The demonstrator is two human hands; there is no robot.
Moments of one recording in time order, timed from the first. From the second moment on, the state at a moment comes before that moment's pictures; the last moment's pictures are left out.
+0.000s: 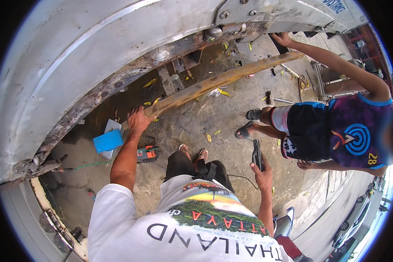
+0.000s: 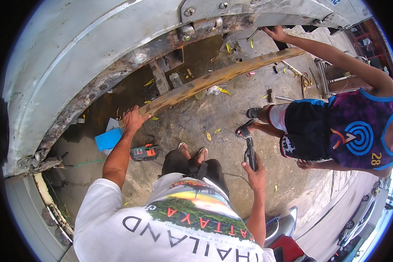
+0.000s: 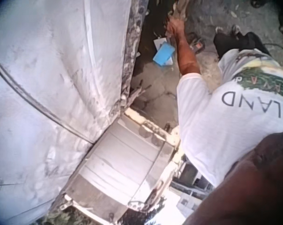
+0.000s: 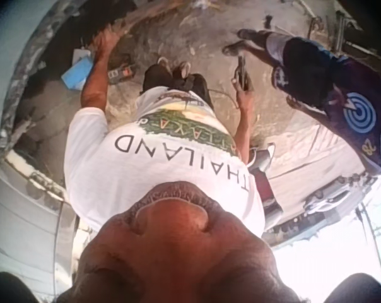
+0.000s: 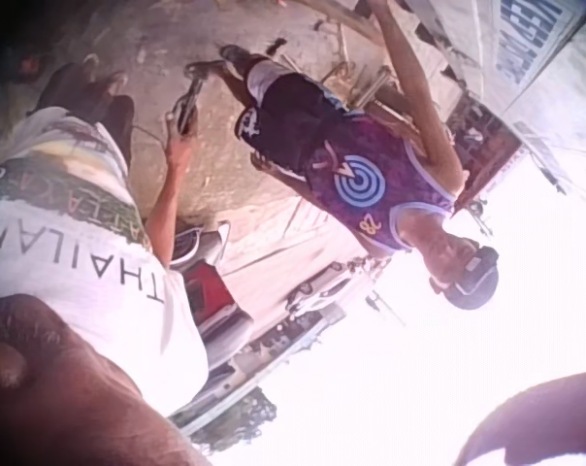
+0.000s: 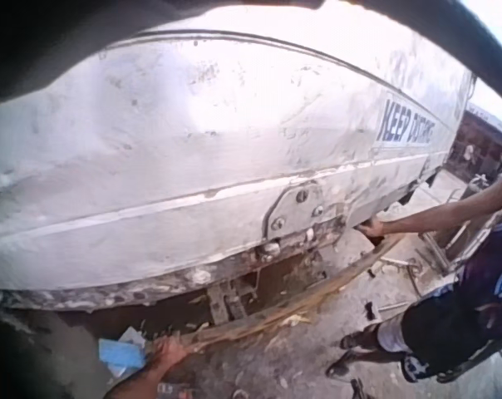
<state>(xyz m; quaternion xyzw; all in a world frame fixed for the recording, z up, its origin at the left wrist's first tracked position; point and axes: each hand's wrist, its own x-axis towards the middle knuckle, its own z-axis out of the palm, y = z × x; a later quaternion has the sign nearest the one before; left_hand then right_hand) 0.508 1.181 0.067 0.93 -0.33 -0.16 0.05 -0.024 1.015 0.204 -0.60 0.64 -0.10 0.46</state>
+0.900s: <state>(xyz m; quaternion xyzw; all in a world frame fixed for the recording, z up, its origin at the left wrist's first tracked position) 0.082 1.446 -0.065 0.81 0.25 -0.48 0.21 -0.180 0.935 0.074 -0.81 0.44 0.10 0.39</state>
